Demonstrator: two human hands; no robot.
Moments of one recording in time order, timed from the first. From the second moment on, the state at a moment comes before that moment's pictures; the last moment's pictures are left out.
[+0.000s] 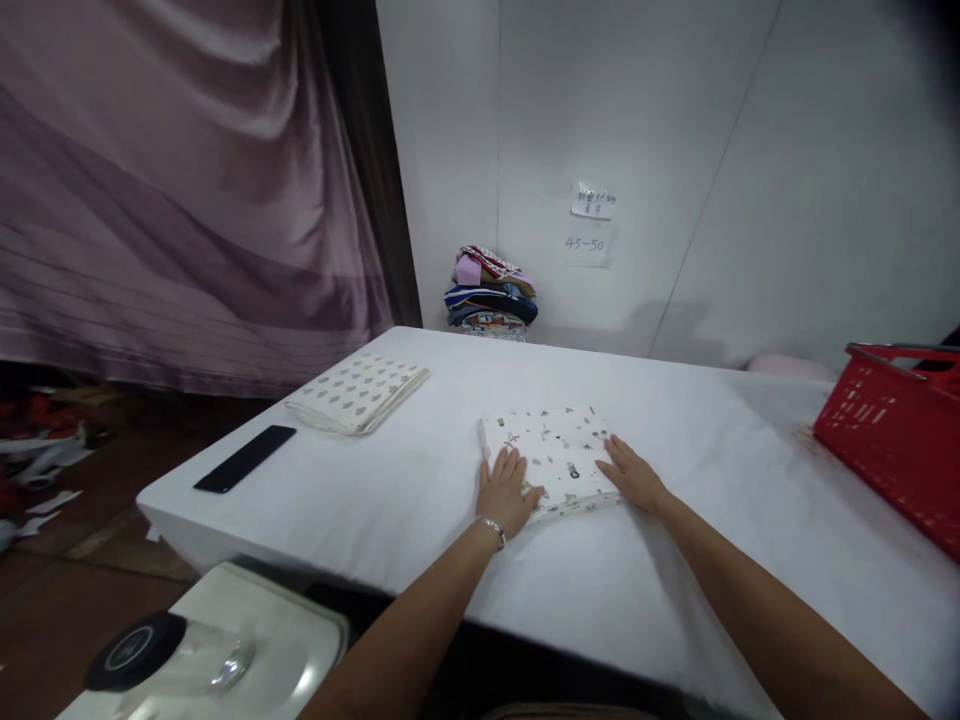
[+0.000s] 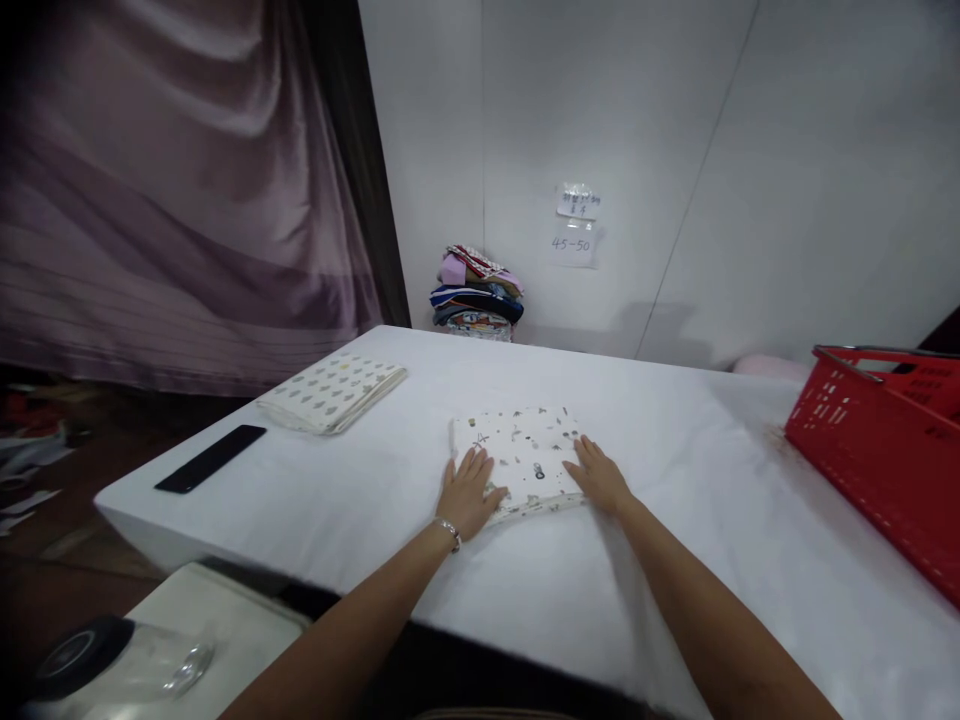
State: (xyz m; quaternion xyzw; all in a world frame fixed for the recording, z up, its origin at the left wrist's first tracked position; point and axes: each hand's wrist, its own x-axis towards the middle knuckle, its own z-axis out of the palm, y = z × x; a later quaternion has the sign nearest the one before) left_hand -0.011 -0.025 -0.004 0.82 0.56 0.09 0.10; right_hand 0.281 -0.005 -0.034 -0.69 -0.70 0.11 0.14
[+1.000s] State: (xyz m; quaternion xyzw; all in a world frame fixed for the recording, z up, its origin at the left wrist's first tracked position) left_hand -0.015 -0.035 -0.005 0.72 0.64 0.21 0.14; right_hand 0.303 -0.052 0.001 -0.74 -0.43 0.40 0.34
